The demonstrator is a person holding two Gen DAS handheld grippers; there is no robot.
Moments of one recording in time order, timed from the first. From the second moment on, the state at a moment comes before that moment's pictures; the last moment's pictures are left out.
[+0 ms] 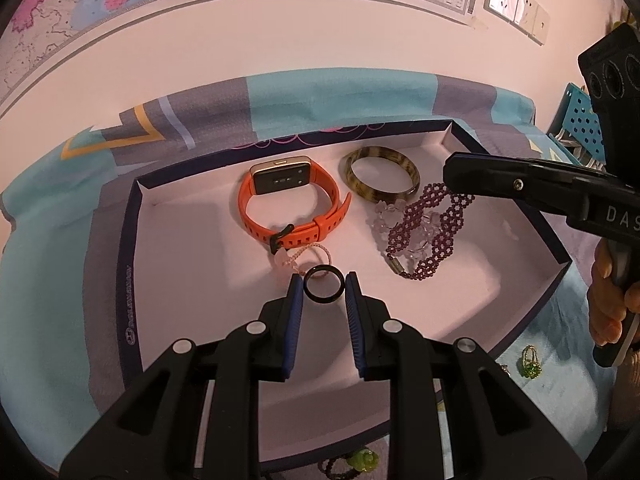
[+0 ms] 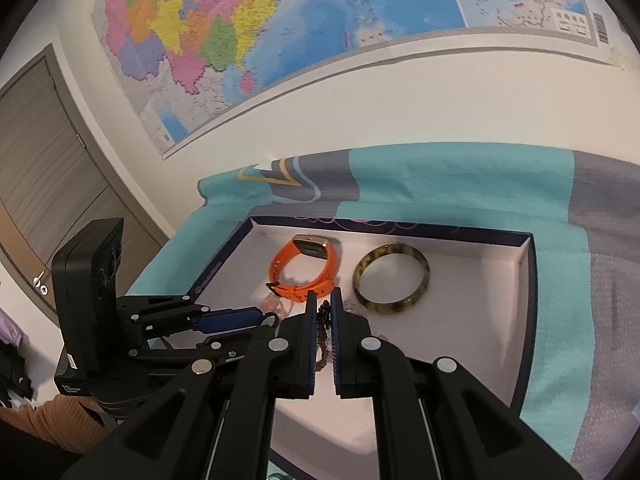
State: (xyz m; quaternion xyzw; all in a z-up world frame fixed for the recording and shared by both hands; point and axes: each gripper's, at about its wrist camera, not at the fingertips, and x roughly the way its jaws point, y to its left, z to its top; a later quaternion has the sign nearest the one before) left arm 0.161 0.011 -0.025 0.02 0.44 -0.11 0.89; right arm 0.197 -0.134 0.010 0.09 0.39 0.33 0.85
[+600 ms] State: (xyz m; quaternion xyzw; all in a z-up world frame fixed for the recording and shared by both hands) left arm 0.163 0.011 -0.026 0.02 0.44 -0.11 0.89; right arm 0.208 -0.146 -0.011 0.10 0.42 0.29 0.86
